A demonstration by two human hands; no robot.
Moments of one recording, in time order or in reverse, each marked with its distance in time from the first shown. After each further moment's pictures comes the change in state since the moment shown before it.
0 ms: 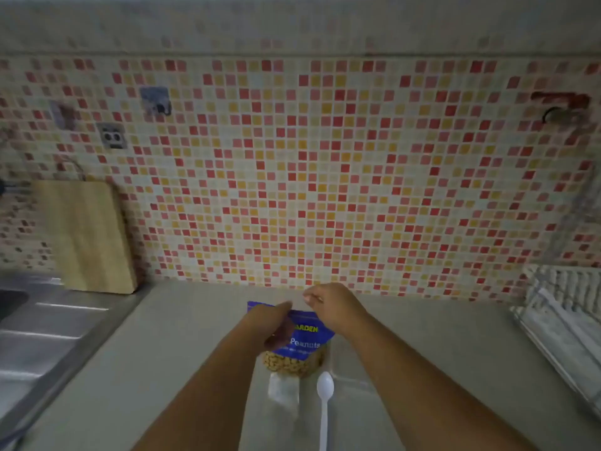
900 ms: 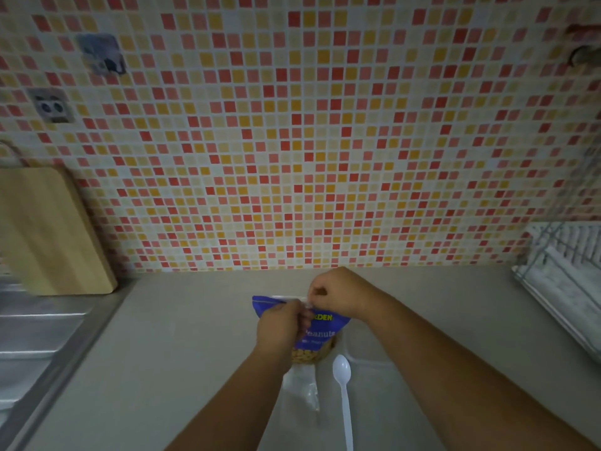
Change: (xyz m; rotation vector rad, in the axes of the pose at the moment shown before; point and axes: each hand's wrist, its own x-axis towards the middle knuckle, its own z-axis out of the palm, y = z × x) left_hand 0.017 -0.023 0.014 -0.401 -0.012 0.033; right_hand 0.022 -0.002 0.005 -0.118 -0.198 -0.014
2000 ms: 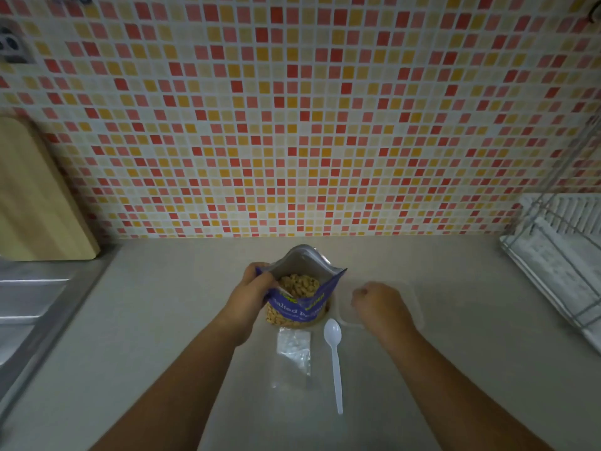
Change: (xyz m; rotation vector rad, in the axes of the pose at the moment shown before) left_hand 0.016 -0.002 -0.048 0.093 -0.278 0.204; right_hand -0.061 0.038 0.054 0.103 0.316 0.643
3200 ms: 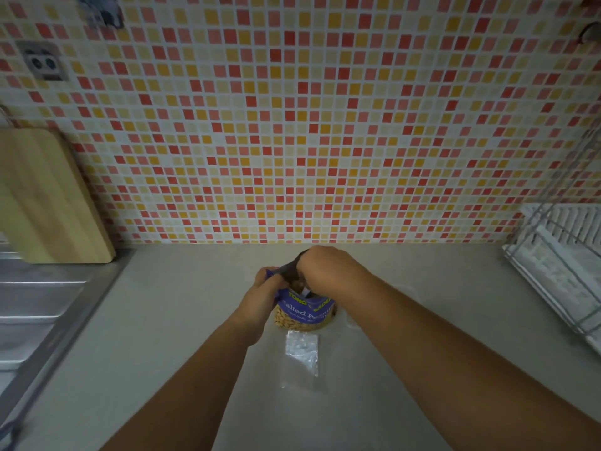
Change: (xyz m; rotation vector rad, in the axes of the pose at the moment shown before) left_hand -0.009 0.003 0.003 0.031 -0.023 -0.028; right_hand 0.008 -0.134 -0.014 -0.728 -0.436 -0.318
